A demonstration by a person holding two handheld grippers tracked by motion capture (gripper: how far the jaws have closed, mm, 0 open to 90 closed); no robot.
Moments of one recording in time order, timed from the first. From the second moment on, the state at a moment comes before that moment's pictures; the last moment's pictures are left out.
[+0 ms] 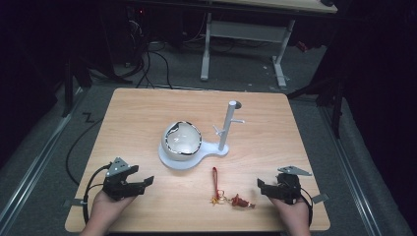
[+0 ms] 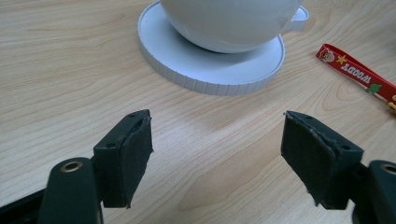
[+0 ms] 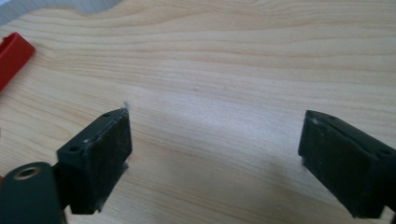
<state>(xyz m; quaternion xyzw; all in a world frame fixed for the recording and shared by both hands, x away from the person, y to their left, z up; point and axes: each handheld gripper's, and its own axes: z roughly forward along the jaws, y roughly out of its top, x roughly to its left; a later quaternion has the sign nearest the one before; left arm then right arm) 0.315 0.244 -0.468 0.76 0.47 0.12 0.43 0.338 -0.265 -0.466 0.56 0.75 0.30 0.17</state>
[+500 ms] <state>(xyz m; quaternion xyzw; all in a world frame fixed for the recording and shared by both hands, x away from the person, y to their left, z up) 0.303 0.255 -0.462 0.76 0.48 0.13 0.43 0.335 -0.242 -0.457 0.52 0.78 0.32 0.15</state>
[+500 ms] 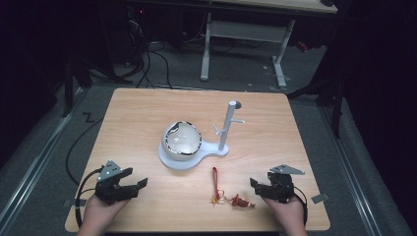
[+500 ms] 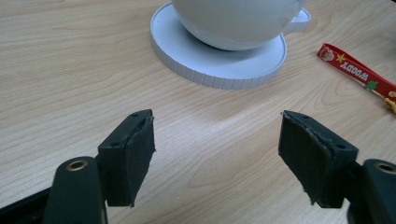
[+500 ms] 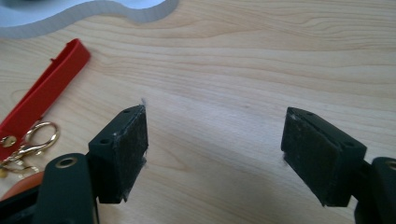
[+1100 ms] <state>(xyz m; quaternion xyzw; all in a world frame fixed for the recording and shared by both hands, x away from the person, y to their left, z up) 0.305 0.247 -0.467 0.77 0.46 0.12 0.42 0.330 -0.216 -0.459 0.51 0.83 0.20 0.15</state>
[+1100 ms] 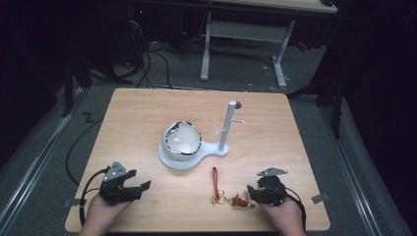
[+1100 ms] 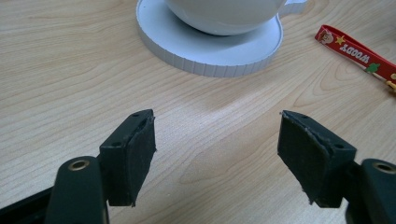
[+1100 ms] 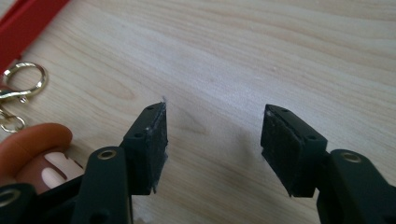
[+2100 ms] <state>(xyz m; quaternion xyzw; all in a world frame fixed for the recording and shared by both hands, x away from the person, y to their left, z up) 0.305 0.244 -0.465 0.78 0.45 0.11 0.43 0.373 -0.201 -0.423 0.57 0.82 -0.03 0.02</state>
